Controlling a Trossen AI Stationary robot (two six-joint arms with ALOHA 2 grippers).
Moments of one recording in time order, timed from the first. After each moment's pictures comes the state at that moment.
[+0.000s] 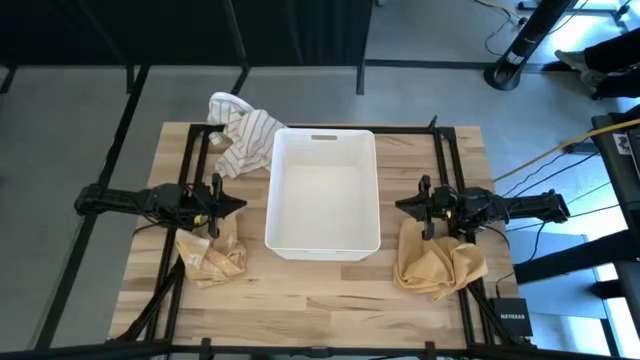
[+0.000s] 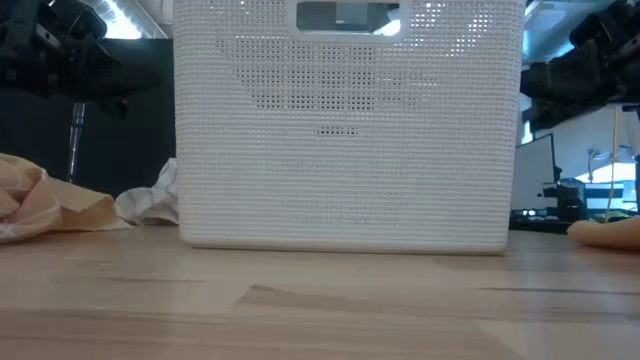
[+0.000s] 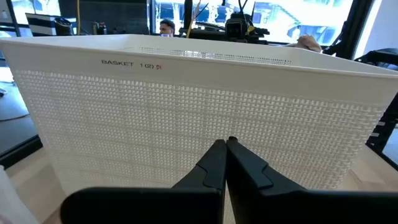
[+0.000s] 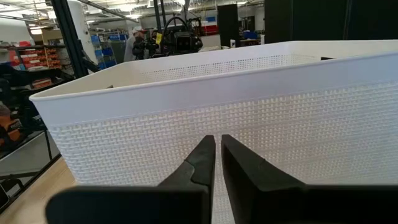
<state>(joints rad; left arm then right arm) -0.12 0.01 0.05 -0.07 -0.26 -0.08 0.12 0.02 0.01 0.04 0.17 0.10</state>
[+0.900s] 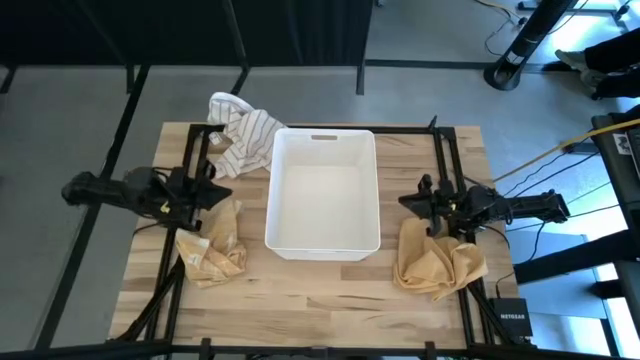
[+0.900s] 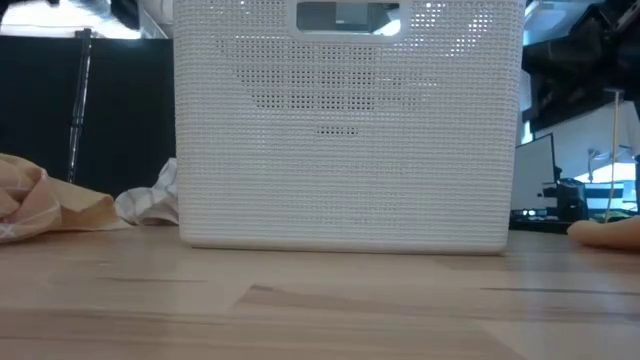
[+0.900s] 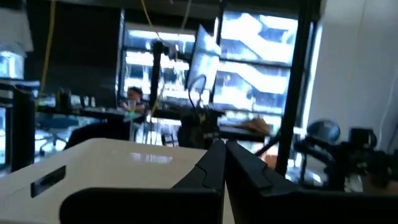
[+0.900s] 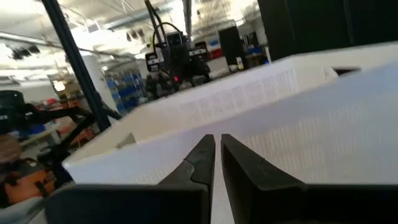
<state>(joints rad) -0.18 0.29 0.39 0.13 -0.18 -0.07 0.12 0.02 0.01 0.18 0.17 0.27</state>
